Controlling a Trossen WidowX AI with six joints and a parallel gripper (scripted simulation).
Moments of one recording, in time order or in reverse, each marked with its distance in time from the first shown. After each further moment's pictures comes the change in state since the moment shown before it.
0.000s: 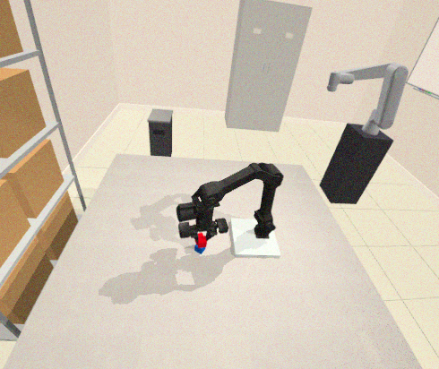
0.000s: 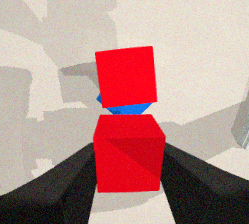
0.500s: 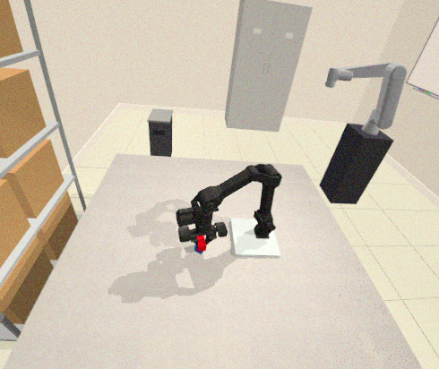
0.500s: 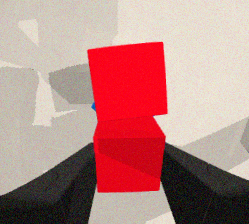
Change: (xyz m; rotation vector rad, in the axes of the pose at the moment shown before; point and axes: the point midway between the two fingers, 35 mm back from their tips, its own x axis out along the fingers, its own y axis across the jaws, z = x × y) arm 0.023 0.000 0.000 -0.002 -0.001 -0.006
